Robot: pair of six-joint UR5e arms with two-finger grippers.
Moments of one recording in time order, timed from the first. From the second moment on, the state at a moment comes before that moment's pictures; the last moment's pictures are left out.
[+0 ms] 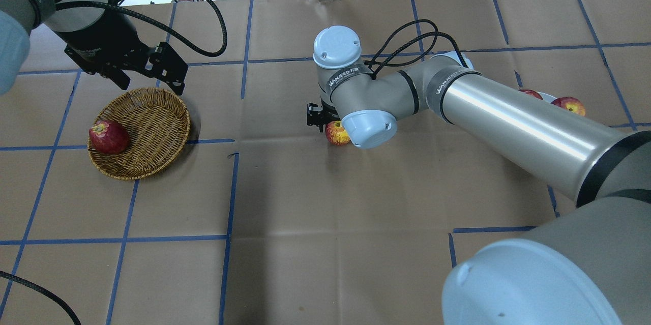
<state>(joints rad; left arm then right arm) -1.50 -1.52 -1.61 -1.54 1.57 0.23 1.95 -1.02 1.66 -2.24 -1.59 0.42</state>
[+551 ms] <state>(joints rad) -1.50 -1.52 -1.61 -1.54 1.57 0.23 1.95 -1.02 1.65 -2.25 -1.59 0.43</state>
